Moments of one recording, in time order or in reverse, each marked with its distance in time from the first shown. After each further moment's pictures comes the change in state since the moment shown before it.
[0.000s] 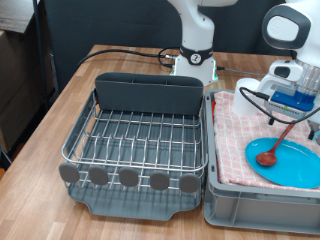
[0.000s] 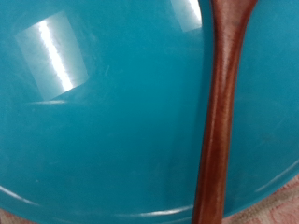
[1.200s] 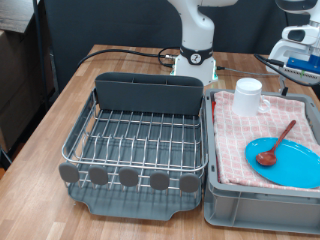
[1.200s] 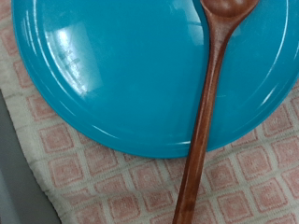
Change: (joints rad) arm -0.014 -0.181 0.061 -0.028 0.149 -0.072 -0.167
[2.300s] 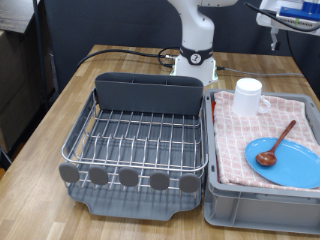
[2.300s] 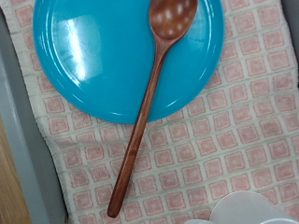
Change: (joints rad) arm -0.001 -0.257 -0.036 -0.008 0.251 -0.201 -0.331
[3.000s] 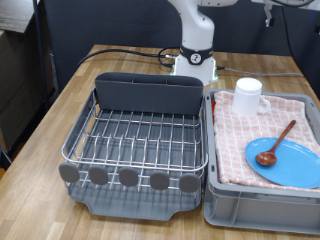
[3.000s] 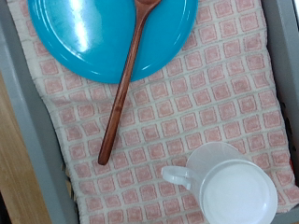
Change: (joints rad) arm -0.001 -0.100 -0.049 0.024 0.126 -0.164 -0.114
